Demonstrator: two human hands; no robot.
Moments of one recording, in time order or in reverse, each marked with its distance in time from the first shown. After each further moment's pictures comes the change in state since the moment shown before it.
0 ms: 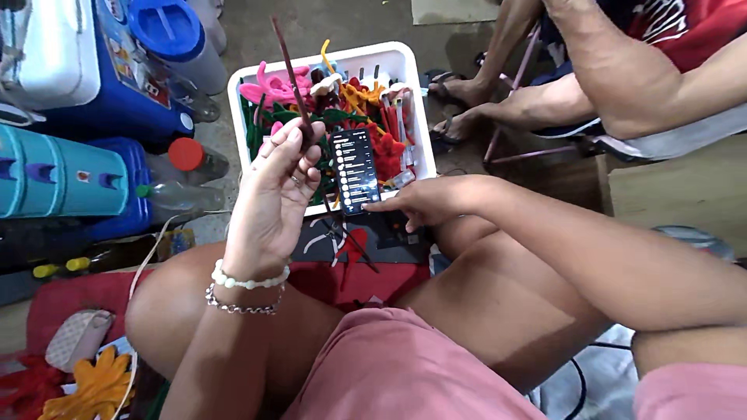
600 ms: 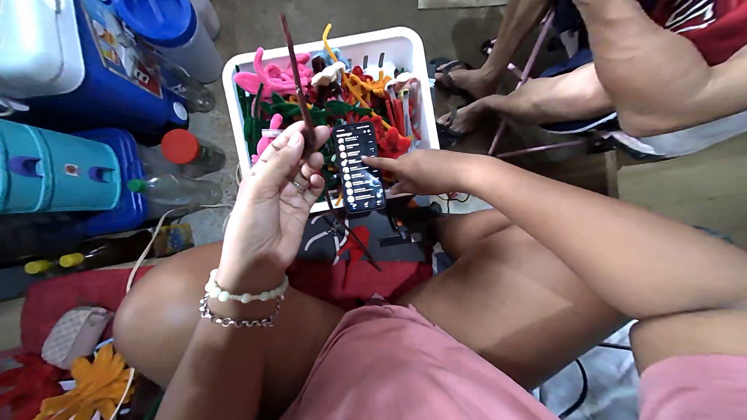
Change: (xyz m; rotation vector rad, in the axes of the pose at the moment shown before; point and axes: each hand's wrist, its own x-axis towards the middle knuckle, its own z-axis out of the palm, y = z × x) left_hand -0.002 0.000 -0.002 -0.055 0.021 -0.028; right_hand 0.031 0.023 -0.023 -0.057 0.151 0.101
